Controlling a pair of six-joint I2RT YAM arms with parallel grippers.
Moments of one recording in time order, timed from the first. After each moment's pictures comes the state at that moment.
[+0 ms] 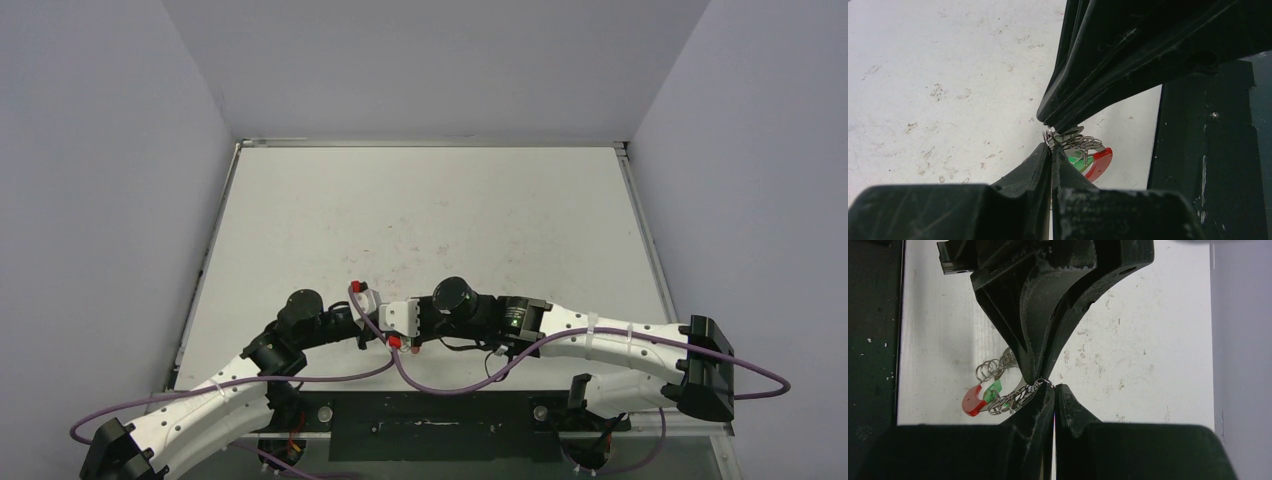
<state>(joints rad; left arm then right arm) -0.75 0.66 0.28 0.19 0.48 0.08 1.23 1.25 0.92 -0.23 -0.01 -0.62</state>
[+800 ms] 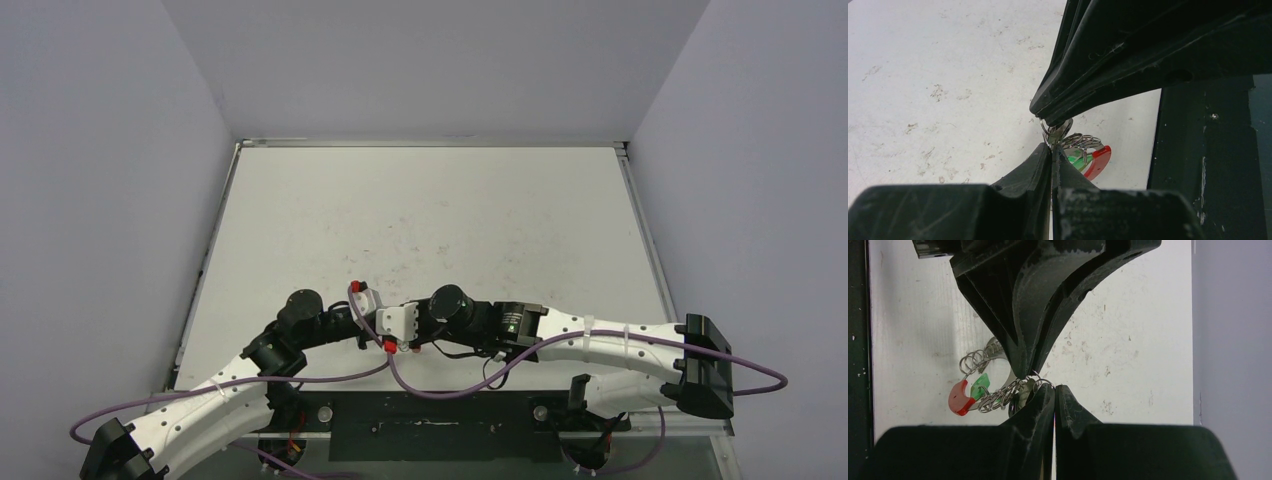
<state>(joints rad) -0.75 0.66 0.28 0.19 0.47 0.08 1.26 1.26 0.91 -0.22 0.12 -0.64</state>
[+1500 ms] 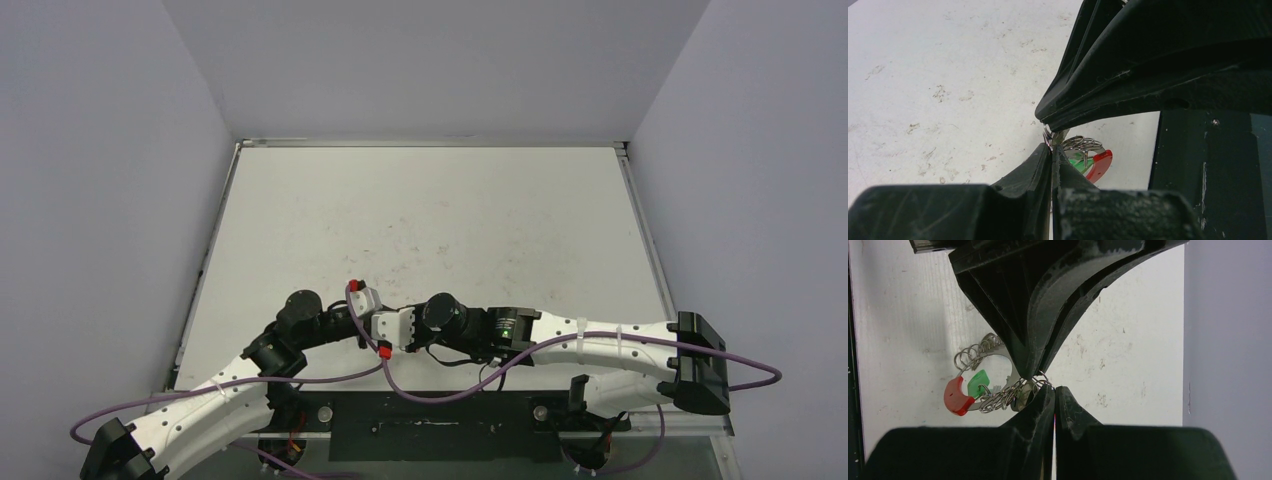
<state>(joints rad) -0.75 0.66 0.27 0.22 0.47 0.06 1.30 1.28 0.91 -0.22 0.22 -0.65</state>
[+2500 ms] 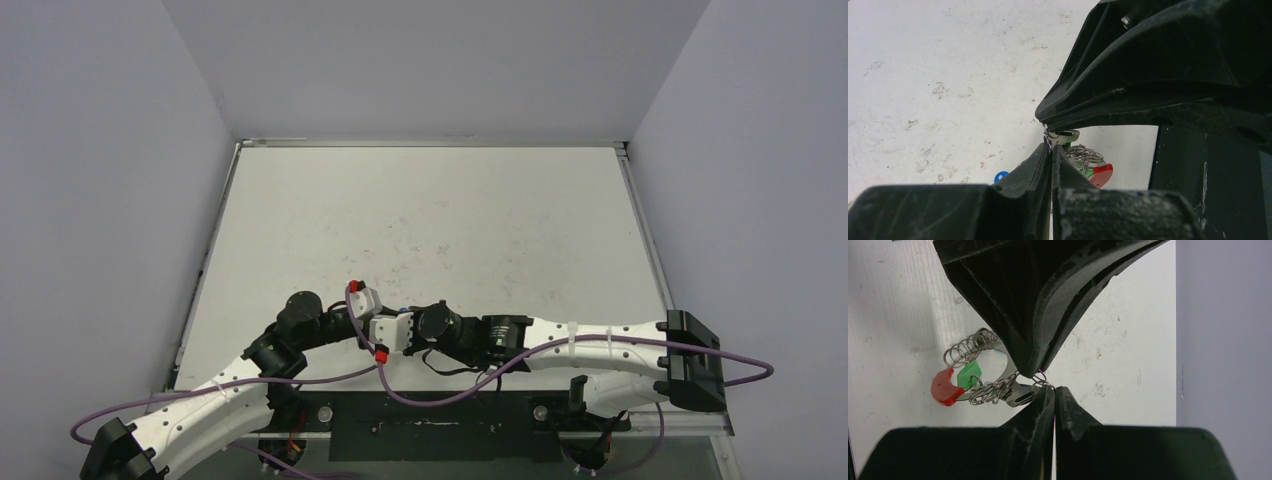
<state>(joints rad) -0.75 0.65 0.26 0.23 0.46 0.05 1.33 1.31 0.88 -0.17 0.33 -0.64</state>
